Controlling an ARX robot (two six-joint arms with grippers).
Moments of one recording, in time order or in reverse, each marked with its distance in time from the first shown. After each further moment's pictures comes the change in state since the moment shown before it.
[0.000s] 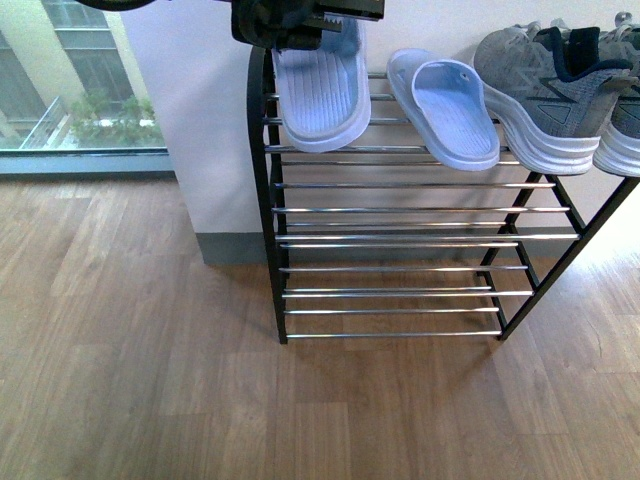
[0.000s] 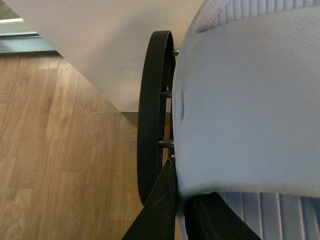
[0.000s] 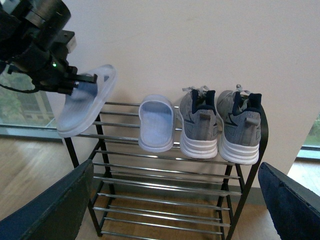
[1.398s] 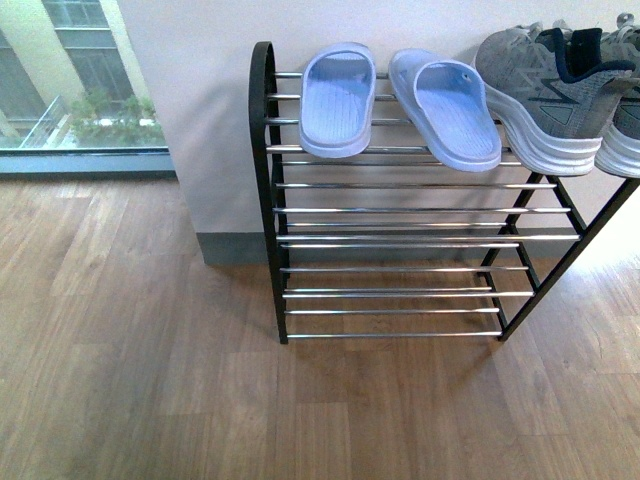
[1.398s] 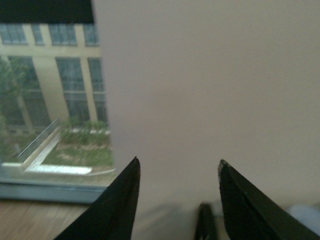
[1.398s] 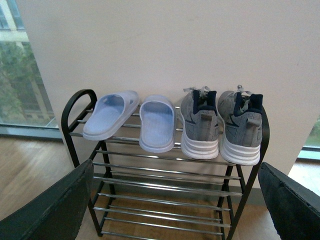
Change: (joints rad) left arm 0.137 -0.726 -1.037 1.167 0.073 0.316; right arm 0.000 0.000 0.000 0.000 0.000 0.000
